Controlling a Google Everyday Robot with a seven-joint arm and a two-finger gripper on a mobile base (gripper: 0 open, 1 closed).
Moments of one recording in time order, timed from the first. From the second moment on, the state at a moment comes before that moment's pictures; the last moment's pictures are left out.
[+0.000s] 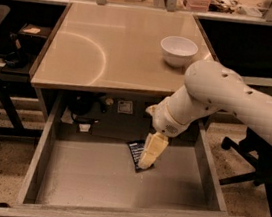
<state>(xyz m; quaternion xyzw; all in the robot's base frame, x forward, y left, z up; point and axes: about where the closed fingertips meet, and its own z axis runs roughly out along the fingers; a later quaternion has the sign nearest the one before) 0.516 -0.046 0.722 -0.67 0.70 0.16 0.19</state>
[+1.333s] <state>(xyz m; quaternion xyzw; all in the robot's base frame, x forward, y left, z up) 0.524 -0.031 0.661 -0.67 0.69 0.18 0.21</state>
